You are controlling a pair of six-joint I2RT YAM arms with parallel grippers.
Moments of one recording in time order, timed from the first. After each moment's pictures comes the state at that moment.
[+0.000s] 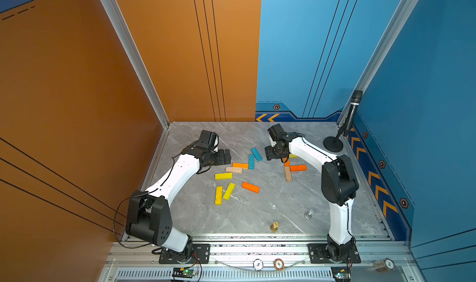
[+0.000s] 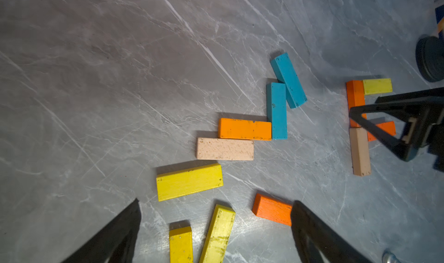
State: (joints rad) left arm -0.27 1.49 1.20 -0.66 0.10 -0.38; right arm 0.49 2.09 1.71 -0.77 0.07 0.26
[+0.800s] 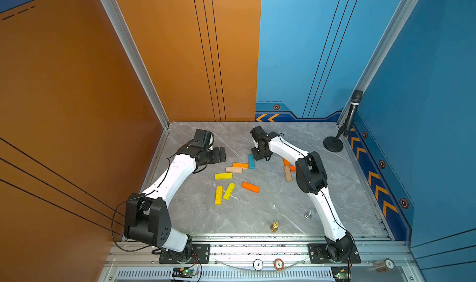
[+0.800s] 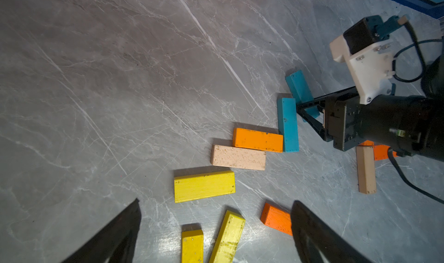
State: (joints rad) left arm -0.24 1.48 1.20 -0.66 0.08 -0.39; right arm 0.55 2.45 2.12 -0.88 0.08 0.20
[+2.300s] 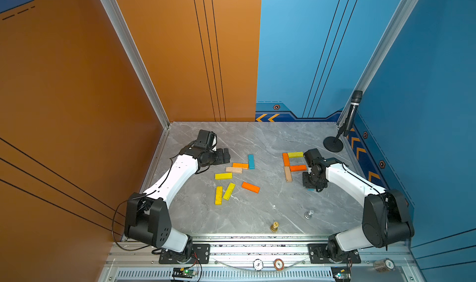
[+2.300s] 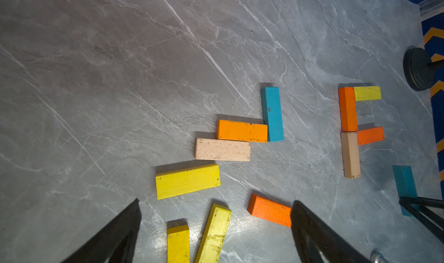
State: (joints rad) left arm -0.28 1.49 1.20 -0.66 0.12 -0.39; right arm 0.24 1.50 0.95 -0.83 0.14 0.35
